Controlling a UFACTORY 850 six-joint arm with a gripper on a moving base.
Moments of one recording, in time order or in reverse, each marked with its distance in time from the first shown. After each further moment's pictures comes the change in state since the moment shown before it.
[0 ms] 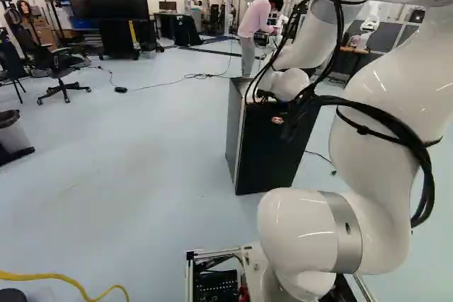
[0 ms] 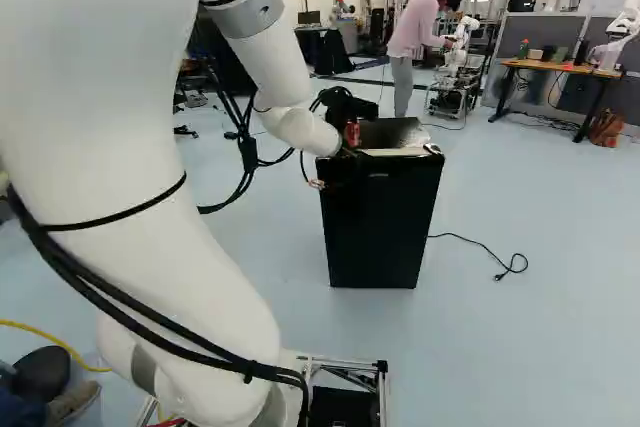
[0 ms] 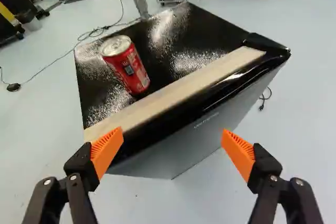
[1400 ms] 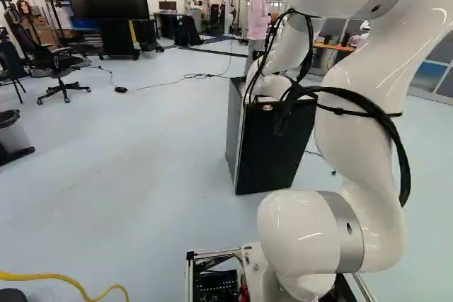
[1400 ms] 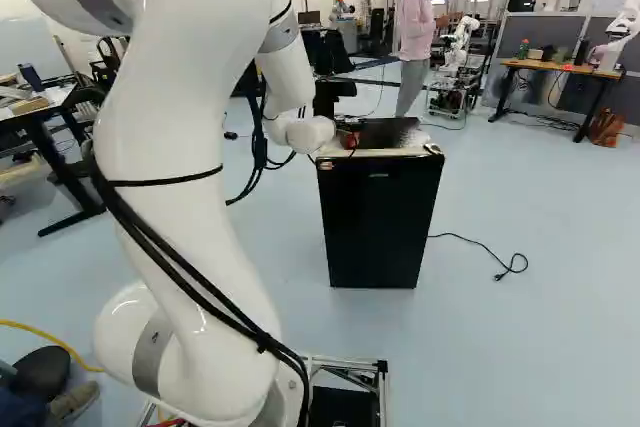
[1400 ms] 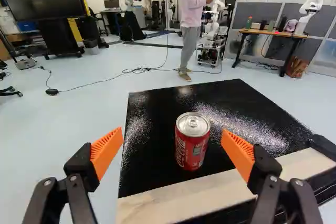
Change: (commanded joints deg) arm 3.3 -13.5 -10.8 -15.0 19.3 0.0
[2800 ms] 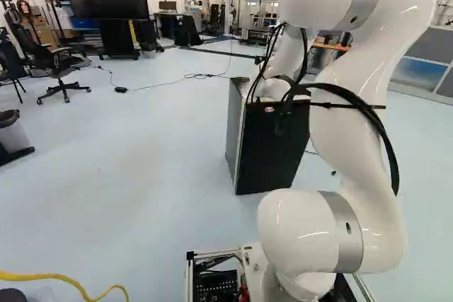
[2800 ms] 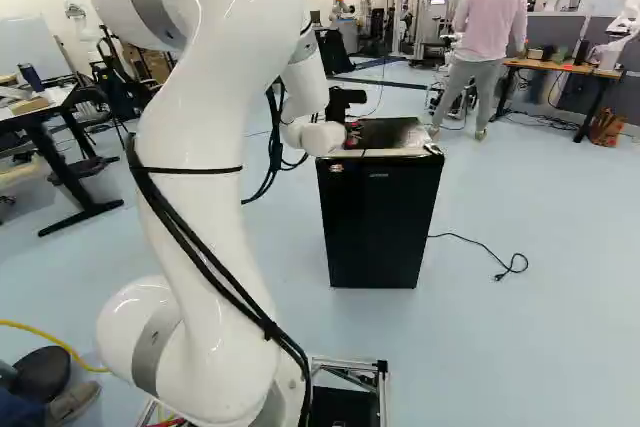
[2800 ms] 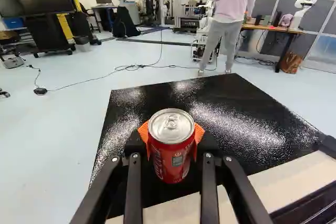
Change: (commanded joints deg) arm -2.2 -6.3 -6.0 0.0 0.1 0.0
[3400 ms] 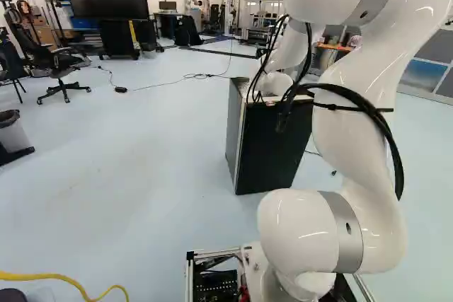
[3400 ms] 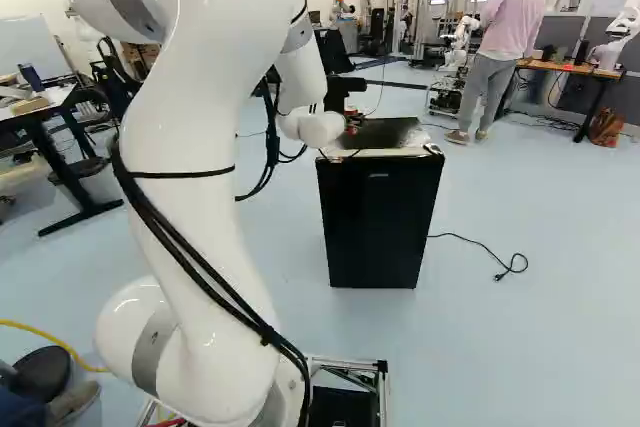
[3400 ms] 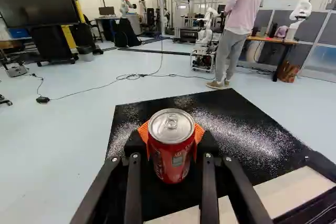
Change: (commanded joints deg) arm 0.0 3.3 0.0 0.0 0.0 0.0
